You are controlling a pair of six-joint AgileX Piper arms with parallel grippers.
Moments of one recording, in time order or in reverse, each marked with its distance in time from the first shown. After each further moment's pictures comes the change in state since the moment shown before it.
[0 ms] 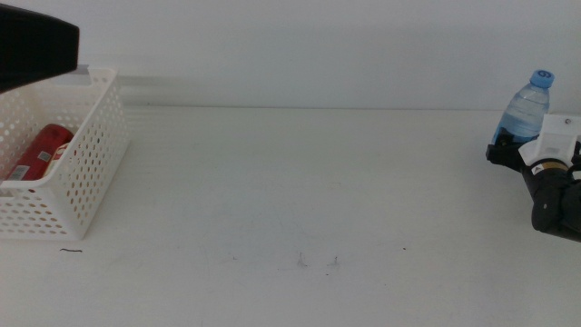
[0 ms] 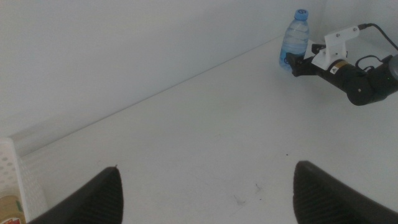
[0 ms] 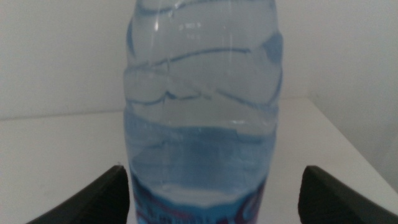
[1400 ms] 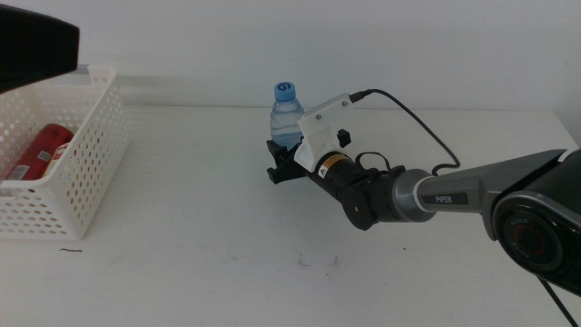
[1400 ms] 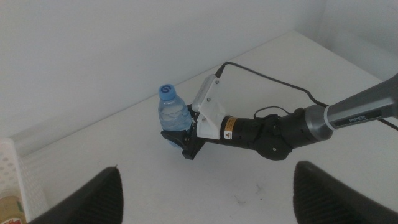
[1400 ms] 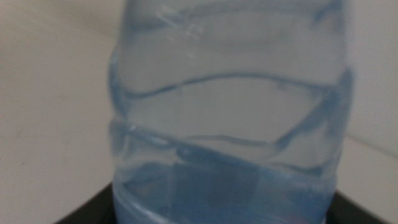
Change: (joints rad) left arm 0.000 0.000 0.000 0.000 0.000 0.004; right arm 0.603 0.173 -0.470 -0.193 0.313 0.003
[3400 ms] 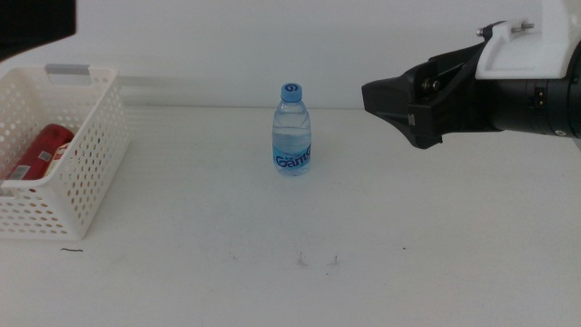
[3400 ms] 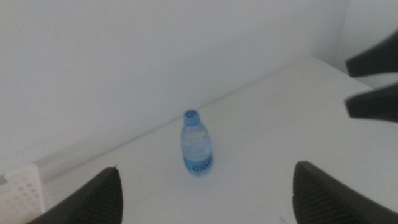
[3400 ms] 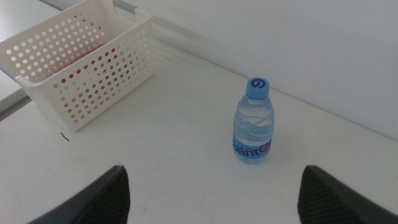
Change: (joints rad) left arm 0.000 -0.001 0.033 0.041 -0.115 0.000; right arm 0.094 -1.229 0.373 -0.068 1.040 0.223
